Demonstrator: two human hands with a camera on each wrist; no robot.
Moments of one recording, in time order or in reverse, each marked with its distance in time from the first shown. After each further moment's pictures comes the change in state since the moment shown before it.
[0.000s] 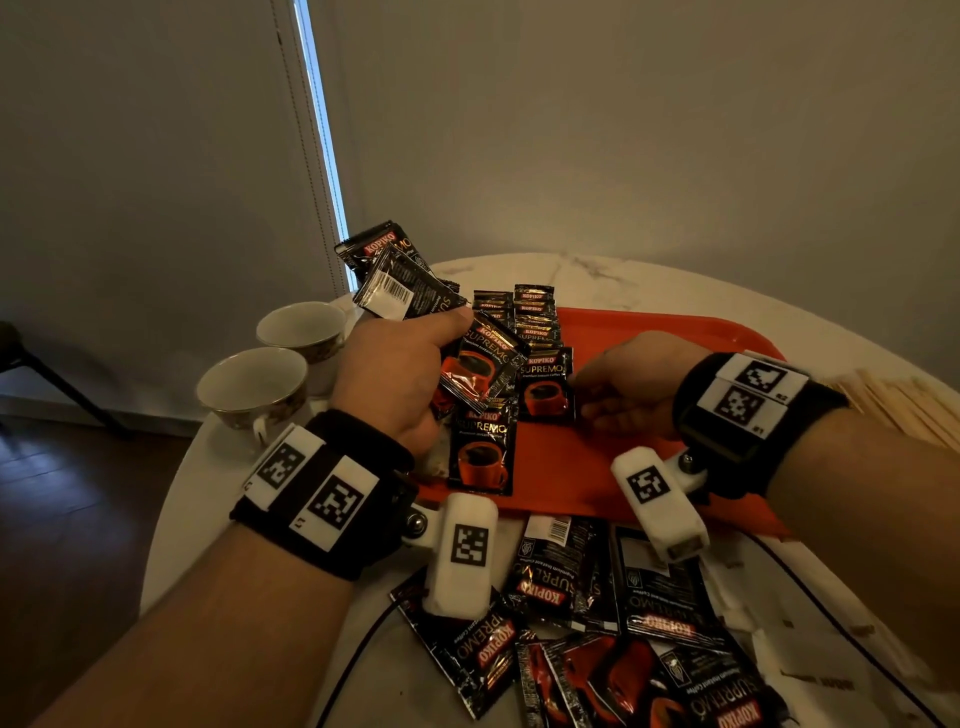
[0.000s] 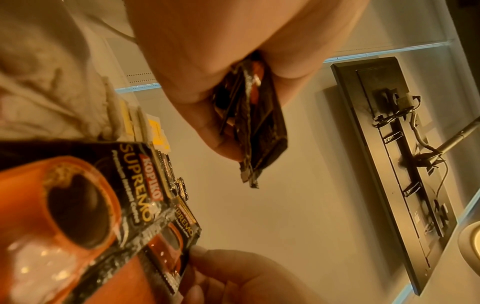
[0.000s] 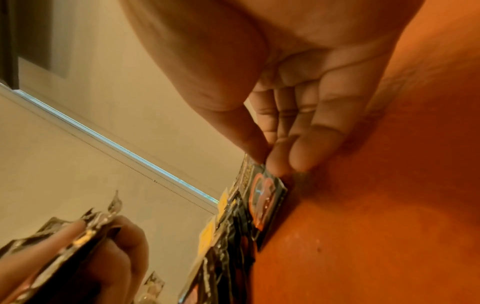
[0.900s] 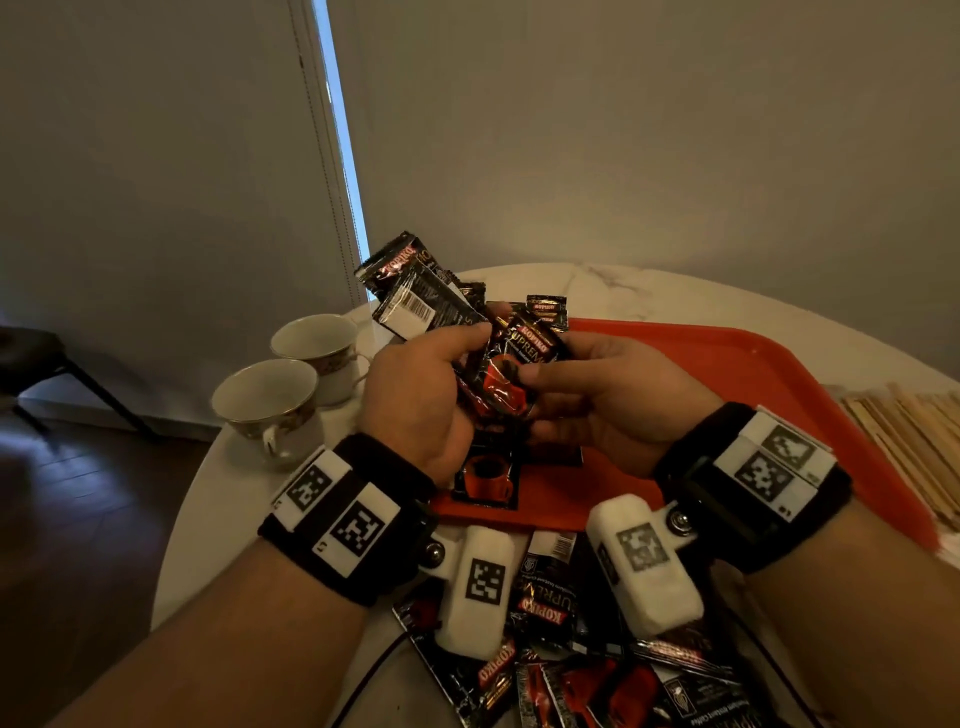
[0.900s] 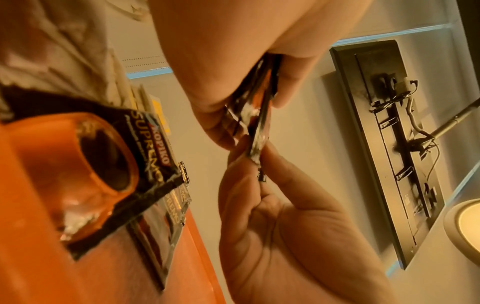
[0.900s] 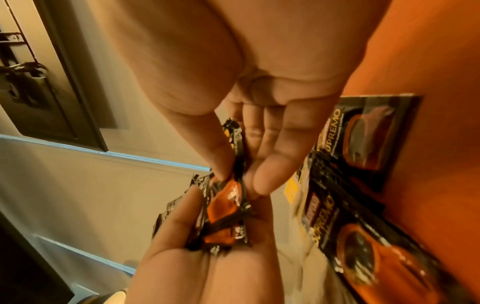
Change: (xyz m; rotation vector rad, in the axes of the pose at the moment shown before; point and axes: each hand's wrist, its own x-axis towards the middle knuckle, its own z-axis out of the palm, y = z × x) left_hand -0.013 -0.009 0.012 -0.212 -0.122 -0.034; right_hand -0.022 0.006 0.020 0.472 -0.438 -0.356
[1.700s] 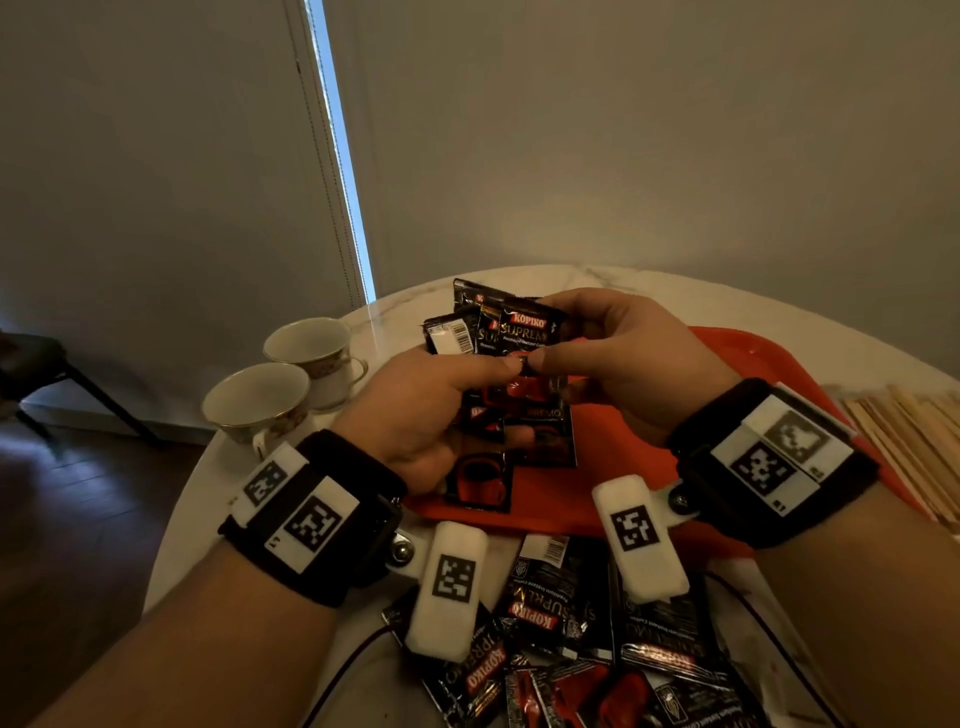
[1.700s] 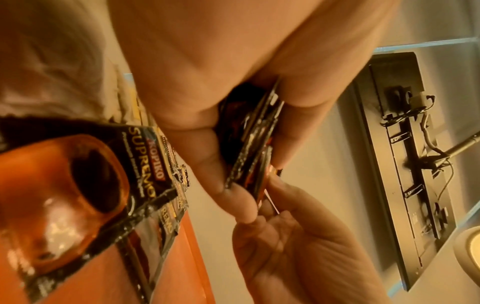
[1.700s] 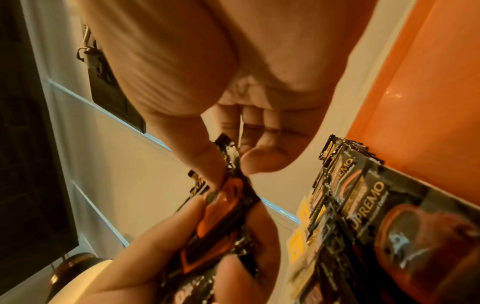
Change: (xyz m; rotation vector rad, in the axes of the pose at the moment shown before) left_hand -0.006 0.007 -0.005 0.380 -0.174 -0.131; right_hand 0.006 -0.016 -0.013 -0.268 0.100 -0.272
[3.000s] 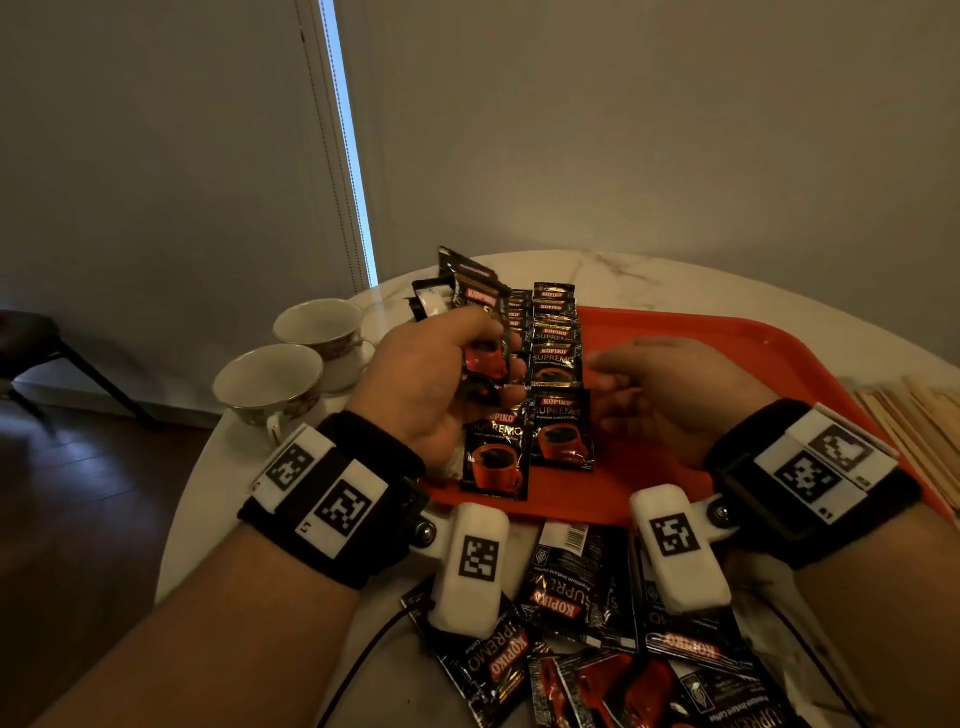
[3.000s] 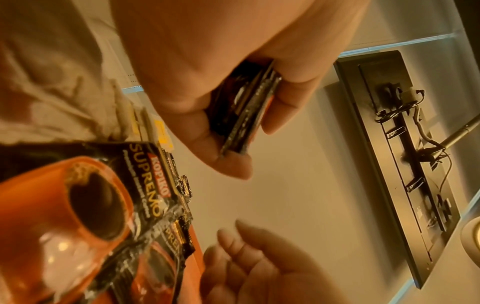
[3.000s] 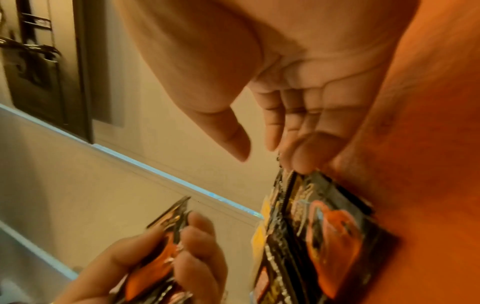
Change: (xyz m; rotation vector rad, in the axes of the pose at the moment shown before) left_hand 0.009 0.002 -0.008 -0.045 0.171 0.038; right_hand -0.009 0.018 -0.004 0.006 0.213 0.397
